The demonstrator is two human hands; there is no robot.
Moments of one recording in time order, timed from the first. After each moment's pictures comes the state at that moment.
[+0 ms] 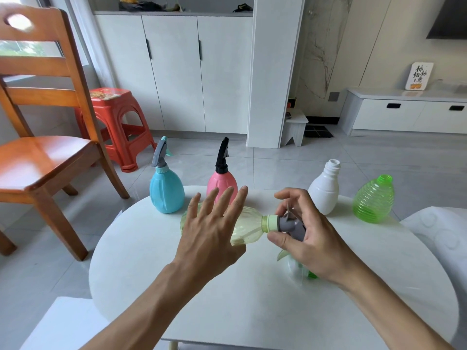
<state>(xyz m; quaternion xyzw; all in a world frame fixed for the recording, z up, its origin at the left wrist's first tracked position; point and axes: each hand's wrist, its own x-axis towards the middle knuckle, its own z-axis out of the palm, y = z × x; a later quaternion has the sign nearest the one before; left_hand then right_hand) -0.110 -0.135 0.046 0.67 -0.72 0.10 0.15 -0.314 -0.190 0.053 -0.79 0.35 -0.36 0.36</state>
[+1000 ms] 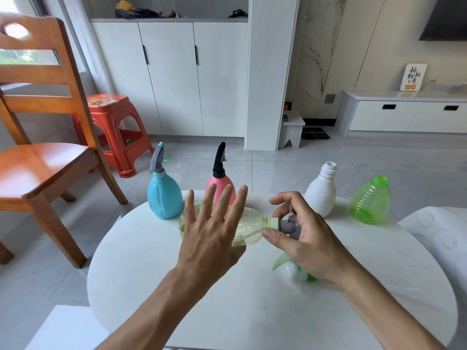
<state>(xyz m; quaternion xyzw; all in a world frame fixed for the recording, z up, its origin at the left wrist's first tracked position) -0.114 -0.140 0.044 0.65 -0.72 0.19 0.16 -0.307 -0.187 0.060 -0.78 0.39 -0.37 0.34</state>
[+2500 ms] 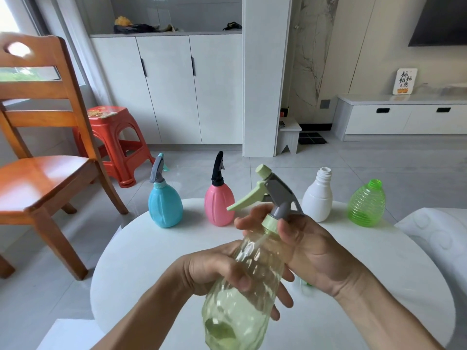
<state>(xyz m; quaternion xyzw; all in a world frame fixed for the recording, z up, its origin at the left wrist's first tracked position) -0.115 -0.145 0.063 0.18 -0.60 -0.75 0.20 -0.301 -0.181 0.072 -0.56 0.02 -0.34 0.76</state>
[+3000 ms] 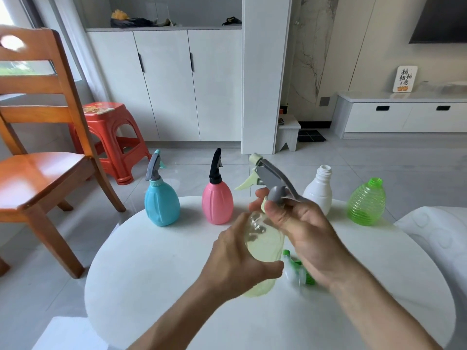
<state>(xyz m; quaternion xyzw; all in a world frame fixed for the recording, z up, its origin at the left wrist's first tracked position) -0.150 -0.133 0.059 0.58 -0.63 -0.29 0.42 -0.294 -0.187 0.079 -0.59 0.25 -0.48 0.60</state>
